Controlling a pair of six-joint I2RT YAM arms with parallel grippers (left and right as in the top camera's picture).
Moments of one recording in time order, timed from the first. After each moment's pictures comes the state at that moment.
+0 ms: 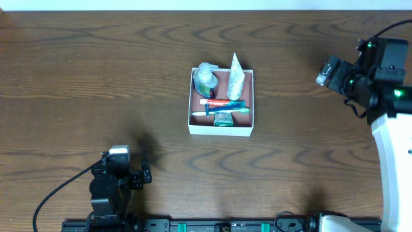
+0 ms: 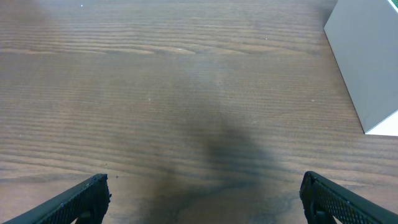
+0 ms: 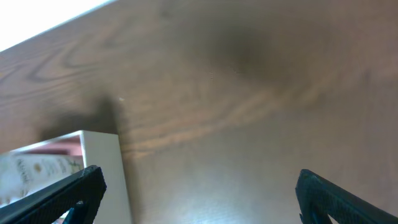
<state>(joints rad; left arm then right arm) 0.03 0.01 0.17 -0.68 -0.01 0.01 -0.09 1.35 1.33 -0.84 -0.05 0.29</state>
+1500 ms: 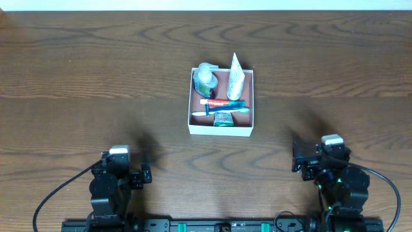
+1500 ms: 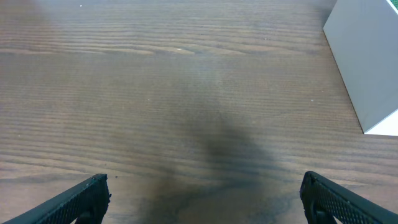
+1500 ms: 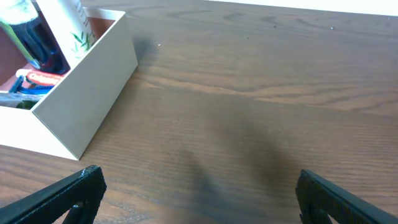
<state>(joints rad) 0.03 0.01 0.17 -0.68 -0.01 0.01 -0.08 0.15 0.16 -0.43 -0.19 -0.07</state>
